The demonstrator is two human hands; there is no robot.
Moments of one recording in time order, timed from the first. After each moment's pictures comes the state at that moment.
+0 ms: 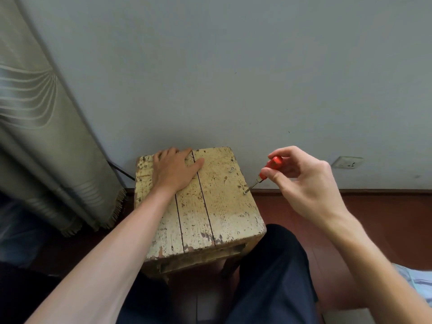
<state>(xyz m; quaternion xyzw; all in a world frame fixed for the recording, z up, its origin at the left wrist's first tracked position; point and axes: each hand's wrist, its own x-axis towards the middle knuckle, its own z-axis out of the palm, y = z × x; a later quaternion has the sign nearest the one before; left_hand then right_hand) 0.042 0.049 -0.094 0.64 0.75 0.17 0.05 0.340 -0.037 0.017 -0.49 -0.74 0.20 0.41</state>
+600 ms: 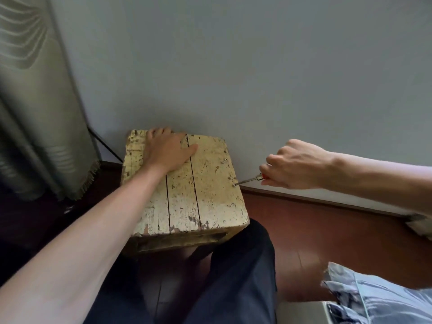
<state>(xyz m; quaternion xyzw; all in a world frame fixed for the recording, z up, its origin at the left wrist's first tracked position) 0.040 0.048 -0.096 0.65 0.74 0.19 0.04 0.325 0.017 0.085 -0.13 -0.87 -0.31 -0.36</state>
